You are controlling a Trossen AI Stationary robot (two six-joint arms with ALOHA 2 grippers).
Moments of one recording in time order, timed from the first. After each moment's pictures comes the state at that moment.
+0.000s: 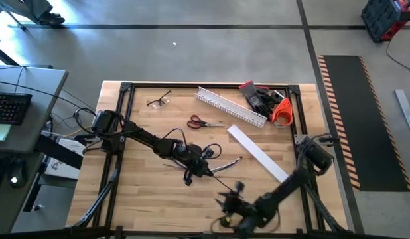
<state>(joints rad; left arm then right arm) -0.18 1.88 0.92 0.35 0.19 0.55 0.79 2.11 1.33 -0.25 0.95 0.86</state>
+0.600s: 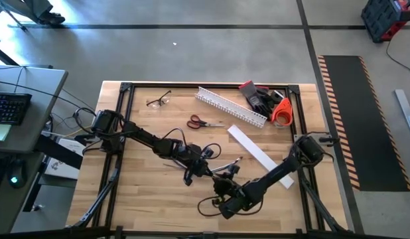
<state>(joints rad) -0.18 1.88 0.92 0.36 0.19 0.53 0.61 2.11 1.33 -0.41 0.91 0.70</state>
